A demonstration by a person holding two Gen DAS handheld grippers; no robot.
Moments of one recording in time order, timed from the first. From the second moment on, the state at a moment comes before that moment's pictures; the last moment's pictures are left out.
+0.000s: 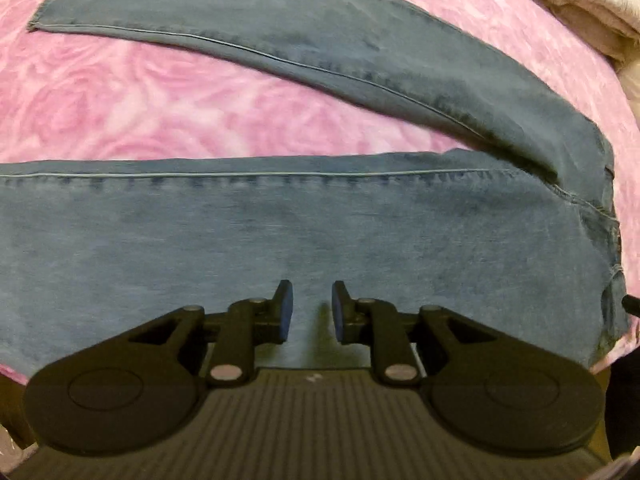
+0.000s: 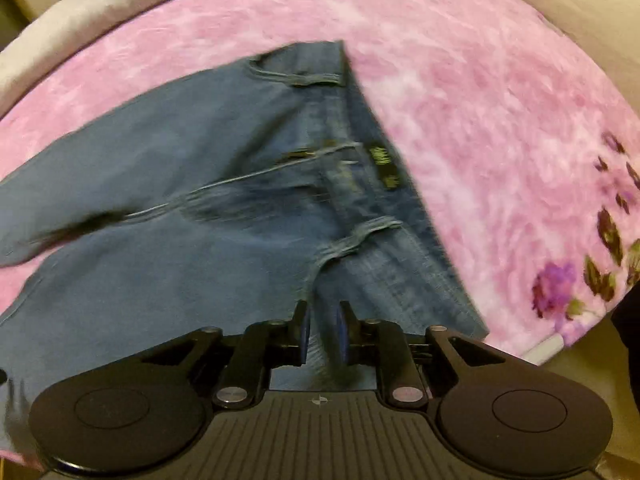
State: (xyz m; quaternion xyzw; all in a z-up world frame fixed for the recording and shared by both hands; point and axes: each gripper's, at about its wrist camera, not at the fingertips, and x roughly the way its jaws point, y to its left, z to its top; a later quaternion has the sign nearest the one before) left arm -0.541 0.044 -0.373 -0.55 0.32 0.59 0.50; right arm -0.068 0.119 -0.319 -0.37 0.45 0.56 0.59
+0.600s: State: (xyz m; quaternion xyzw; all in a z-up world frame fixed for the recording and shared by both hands) left arm -0.566 0.001 -0.299 -0.51 0.34 0.64 0.46; right arm -0.140 0.098 -0.263 -0.37 0.47 0.60 0.53
